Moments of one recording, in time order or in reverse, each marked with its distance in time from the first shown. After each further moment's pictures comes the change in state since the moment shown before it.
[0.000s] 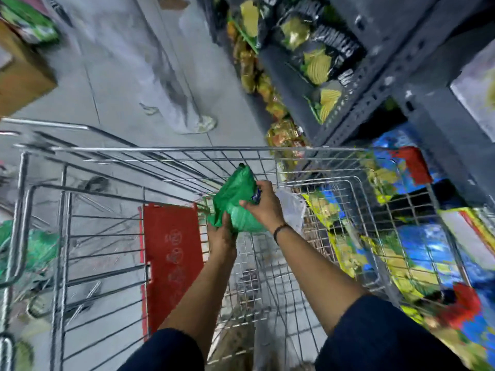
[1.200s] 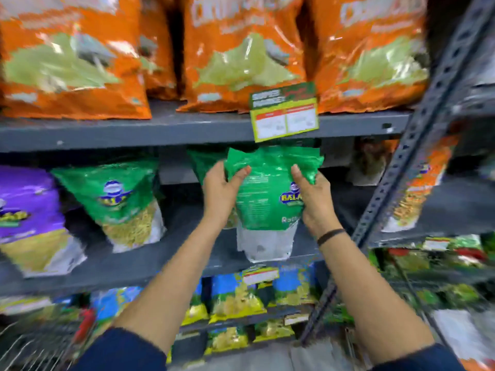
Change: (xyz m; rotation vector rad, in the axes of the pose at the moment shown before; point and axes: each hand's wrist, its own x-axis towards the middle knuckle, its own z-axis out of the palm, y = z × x) left_hand -0.721 -0.267 0.122 0.566 -1.794 0.994; right_hand -0.711 0.239 -0.460 0.883 1.618 -0.416
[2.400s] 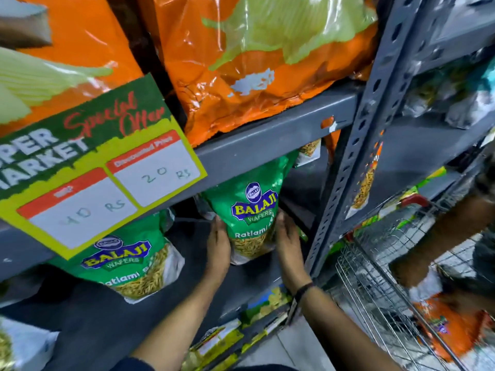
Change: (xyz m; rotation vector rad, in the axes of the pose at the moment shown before) left_hand 0.012 -0.167 0.200 -0.131 -0.320 -0.480; right_hand 0.051 0.120 -0.112 -0.178 0.453 0.230
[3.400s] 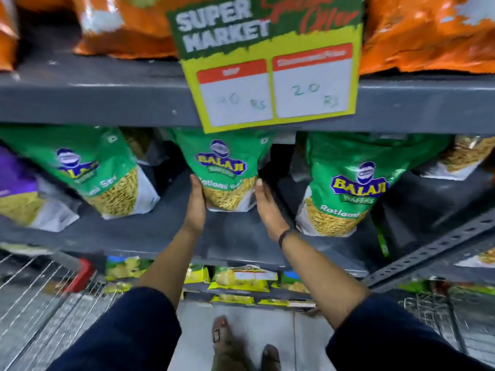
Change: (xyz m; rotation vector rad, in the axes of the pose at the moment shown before) left_hand -0.035 -0.029 -0.175 -0.260 0.429 -0.106; right_hand -0.037 0.033 0.132 -0.289 -0.859 0.162
